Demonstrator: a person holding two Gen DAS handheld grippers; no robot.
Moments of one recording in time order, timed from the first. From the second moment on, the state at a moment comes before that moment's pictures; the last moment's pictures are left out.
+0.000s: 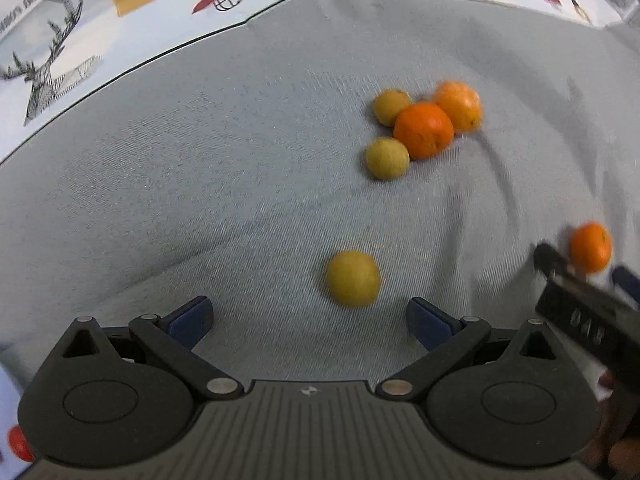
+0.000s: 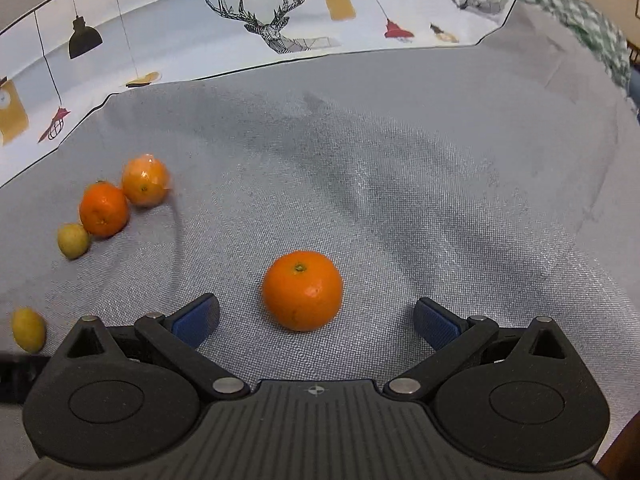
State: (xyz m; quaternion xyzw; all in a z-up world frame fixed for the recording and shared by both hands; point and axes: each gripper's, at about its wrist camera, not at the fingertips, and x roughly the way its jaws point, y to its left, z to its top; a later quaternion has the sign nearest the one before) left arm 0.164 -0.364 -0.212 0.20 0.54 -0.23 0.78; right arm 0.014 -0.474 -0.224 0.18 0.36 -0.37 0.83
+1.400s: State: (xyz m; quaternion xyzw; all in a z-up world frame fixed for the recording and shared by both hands) left arm -0.083 -0.023 0.020 0.10 0.41 -0.18 0.89; right arm -0.164 -0.229 -0.024 0.13 0.22 -0.07 0.96
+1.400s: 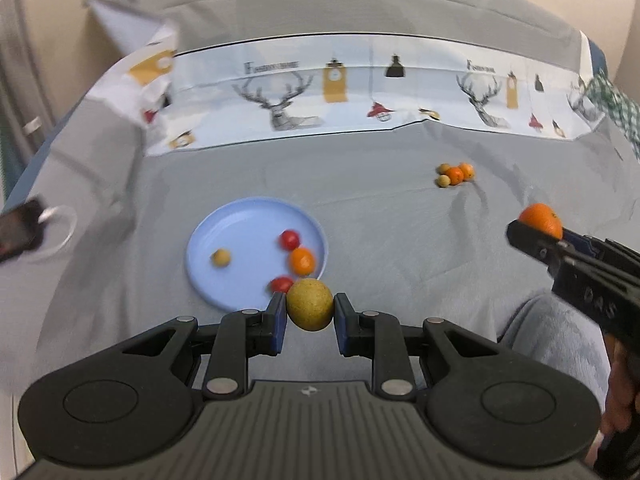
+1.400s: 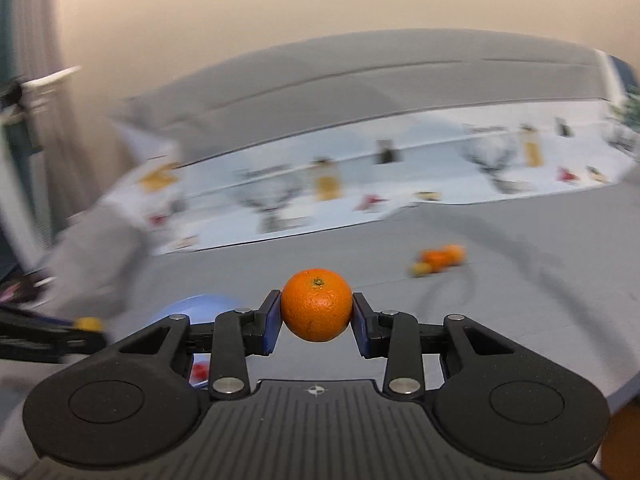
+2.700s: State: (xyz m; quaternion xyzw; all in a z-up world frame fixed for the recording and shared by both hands) left arm -0.117 0.074 0.024 -0.01 0.40 -0.14 0.91; right arm -0.180 -0.098 -0.003 -0.03 0.26 0.03 0.97
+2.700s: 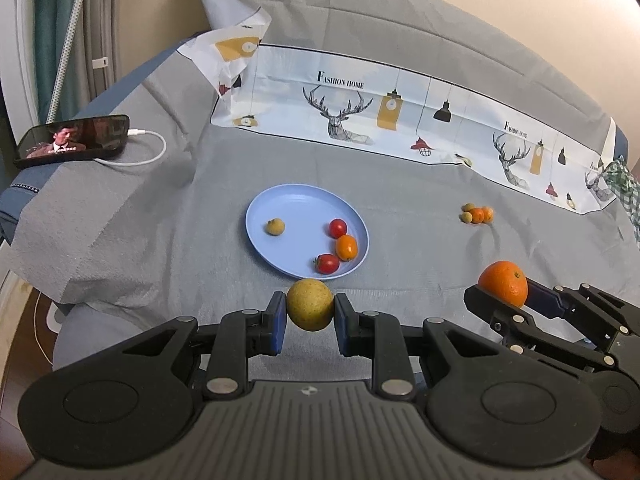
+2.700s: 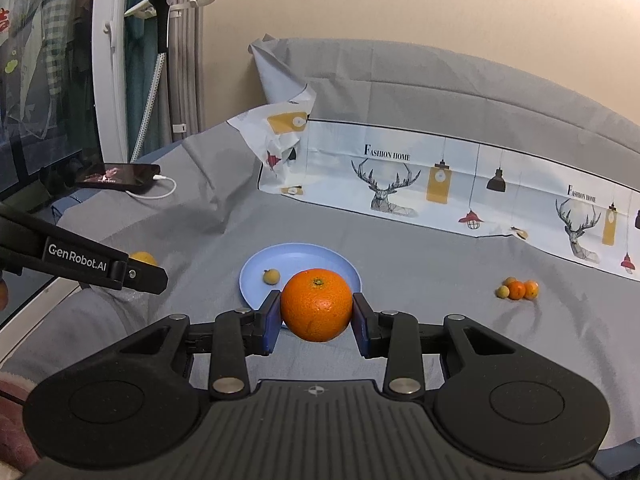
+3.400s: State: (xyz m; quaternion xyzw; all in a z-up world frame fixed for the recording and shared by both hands) left arm -0.085 0.078 0.004 -0.02 0.44 -0.13 0.89; right arm -0.147 -0.092 -0.019 -0.03 0.30 0.03 0.95
